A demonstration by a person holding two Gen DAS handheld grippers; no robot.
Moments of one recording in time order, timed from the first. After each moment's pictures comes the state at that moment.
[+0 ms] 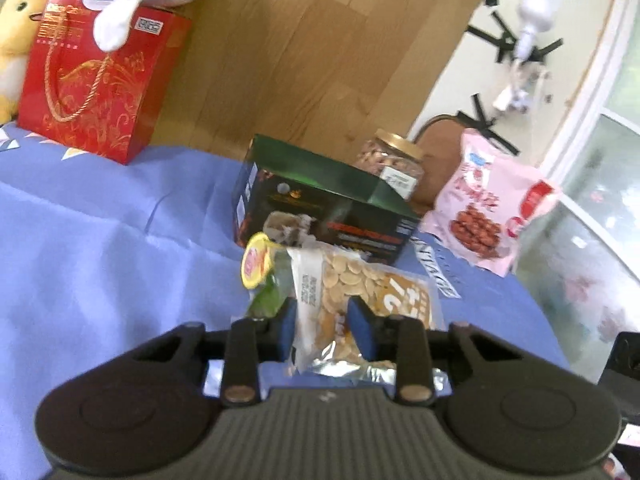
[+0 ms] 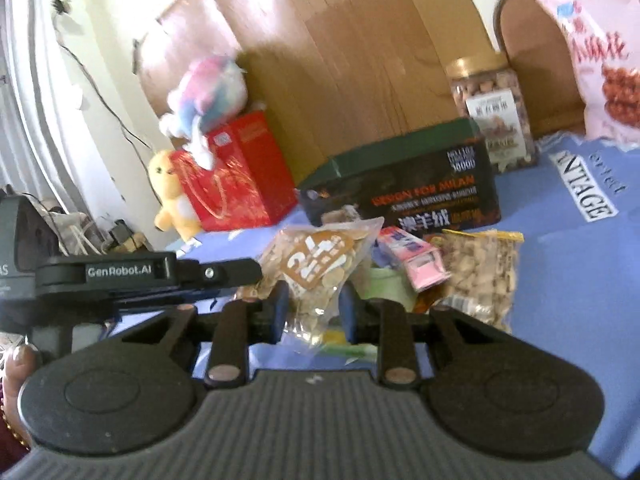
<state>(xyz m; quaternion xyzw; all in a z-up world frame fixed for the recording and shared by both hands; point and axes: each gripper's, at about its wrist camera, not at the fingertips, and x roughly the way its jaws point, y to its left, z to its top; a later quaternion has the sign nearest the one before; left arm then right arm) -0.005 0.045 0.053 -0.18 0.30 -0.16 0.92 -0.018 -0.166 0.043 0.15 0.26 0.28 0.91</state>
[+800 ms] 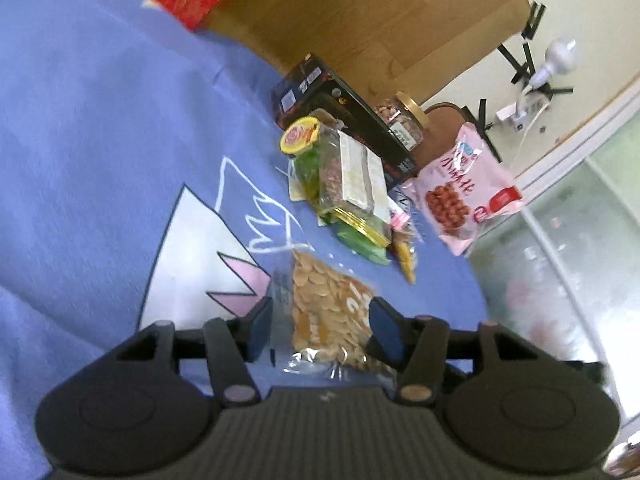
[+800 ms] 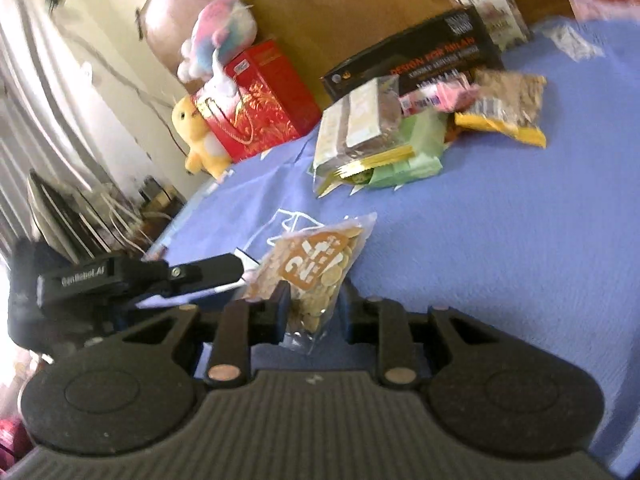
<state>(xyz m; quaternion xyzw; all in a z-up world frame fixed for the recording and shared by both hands) -0.069 0.100 -0.016 -0.35 0.36 -0.21 0.84 -0.063 -0.169 -0.012 0.25 0.36 0.31 0.84</state>
